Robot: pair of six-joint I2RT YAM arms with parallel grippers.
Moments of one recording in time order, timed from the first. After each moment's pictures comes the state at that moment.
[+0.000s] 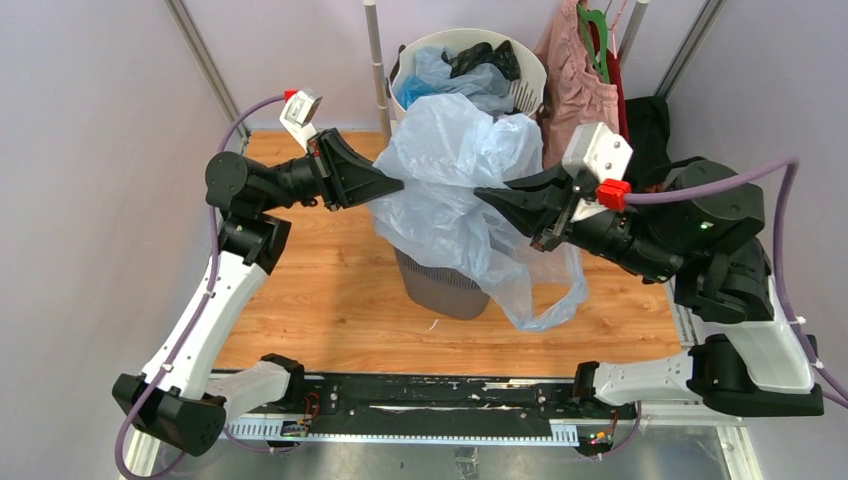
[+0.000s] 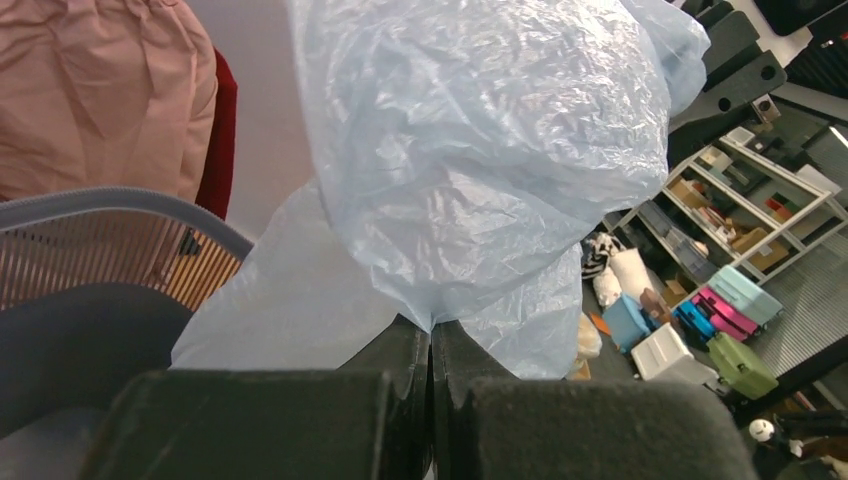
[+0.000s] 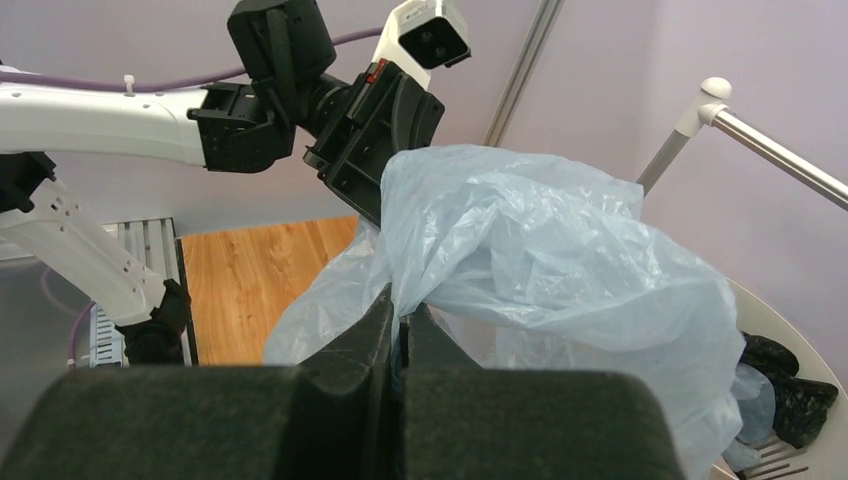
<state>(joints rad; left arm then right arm) -0.34 1.08 1.20 0.42 1.03 -1.06 1.25 1.13 1.95 -0.68 0.09 -0.29</state>
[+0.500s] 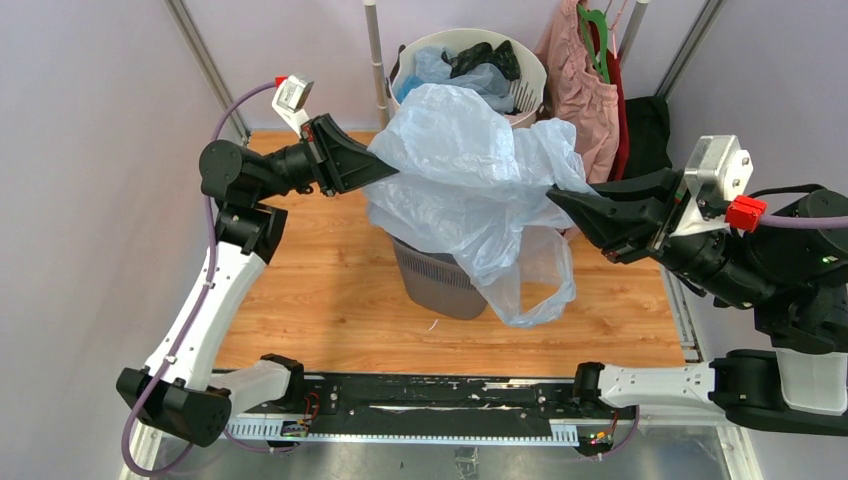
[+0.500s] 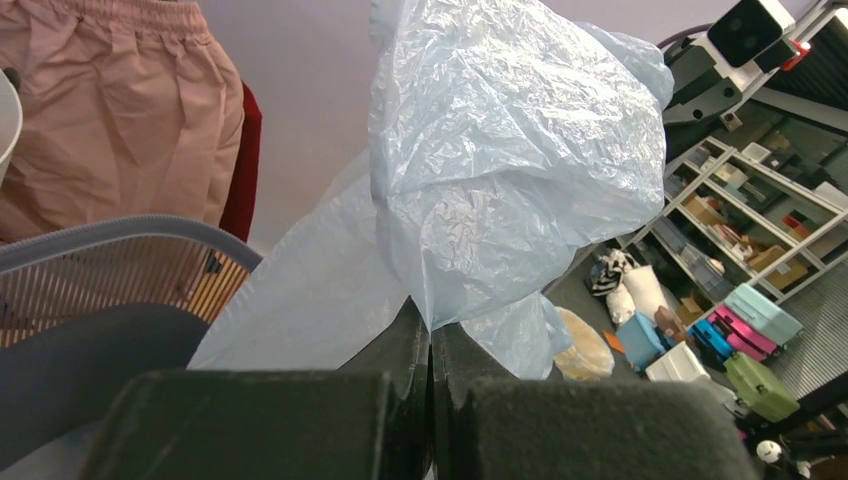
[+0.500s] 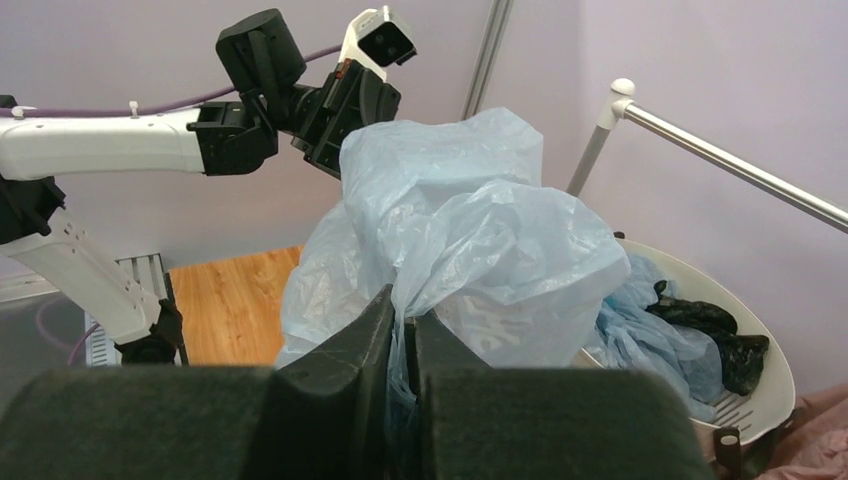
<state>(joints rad) -0.29 1.13 1.26 0.42 1.03 -1.08 1.24 0.96 1.92 -0.72 0.15 -0.27</state>
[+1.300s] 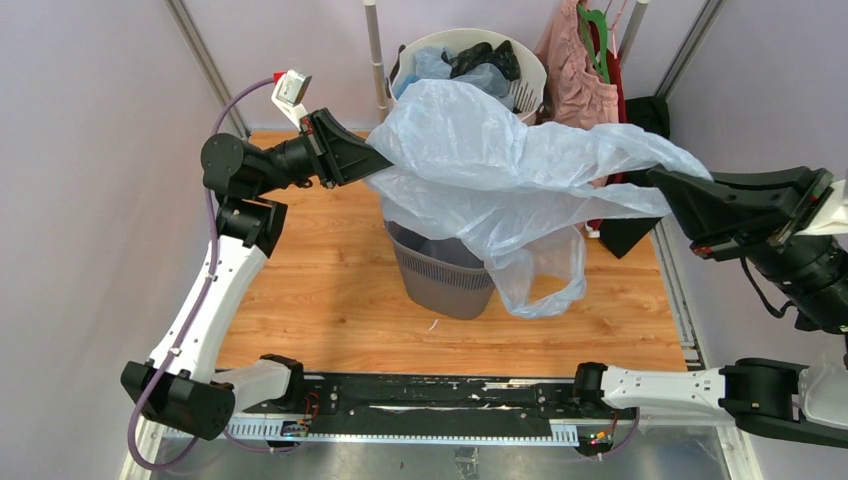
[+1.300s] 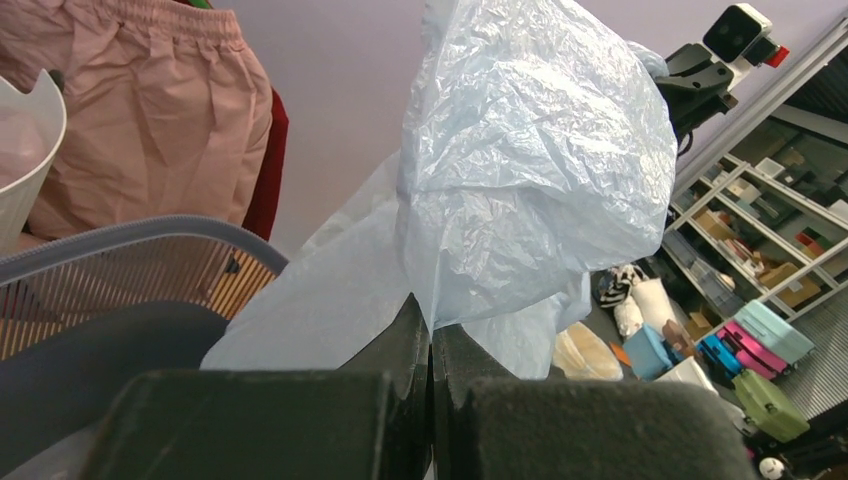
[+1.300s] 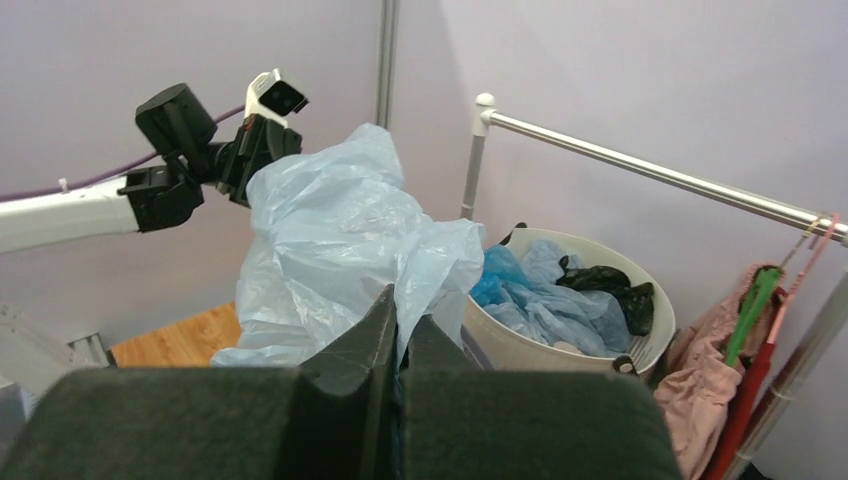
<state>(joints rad) -0.26 1.16 1.28 0.42 1.03 -1.08 1.24 0.85 2.02 -0.80 0.33 -0.26</state>
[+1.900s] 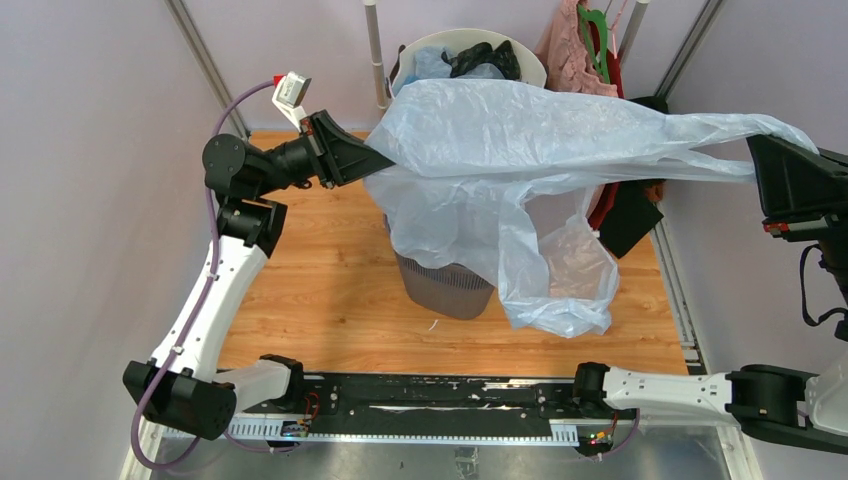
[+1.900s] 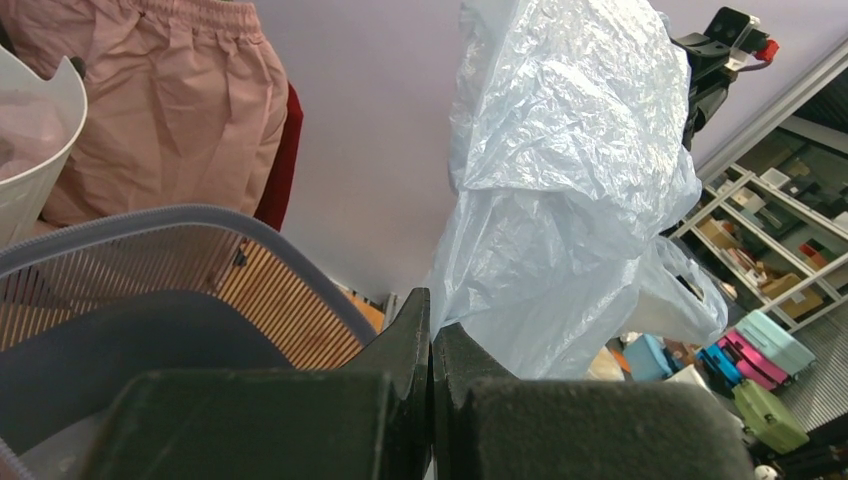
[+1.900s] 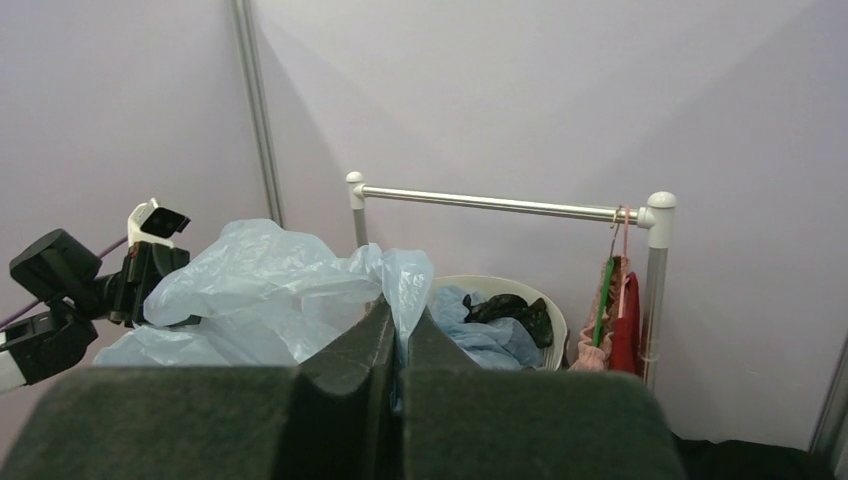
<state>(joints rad) -0.23 1.16 1.25 0.42 1.03 -1.08 1.24 0.77 2.02 -0.59 0.59 -0.36</state>
